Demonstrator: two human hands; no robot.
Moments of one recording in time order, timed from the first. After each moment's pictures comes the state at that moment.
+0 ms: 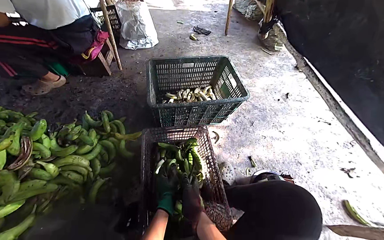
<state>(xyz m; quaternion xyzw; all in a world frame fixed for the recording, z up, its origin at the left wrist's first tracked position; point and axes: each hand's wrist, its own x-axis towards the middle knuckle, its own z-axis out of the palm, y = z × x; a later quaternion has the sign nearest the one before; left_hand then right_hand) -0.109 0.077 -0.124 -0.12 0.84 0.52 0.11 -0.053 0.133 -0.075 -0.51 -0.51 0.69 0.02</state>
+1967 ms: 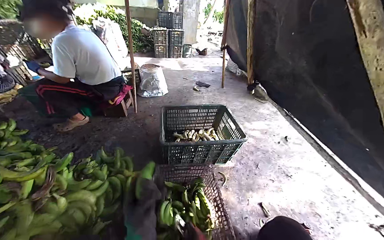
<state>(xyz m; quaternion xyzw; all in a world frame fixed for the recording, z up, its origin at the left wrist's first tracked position) -0.120 0.013 0.111 0.05 0.50 0.86 -0.08 -0.035 0.142 -0.095 -0.25 -0.87 0.37 -0.21</state>
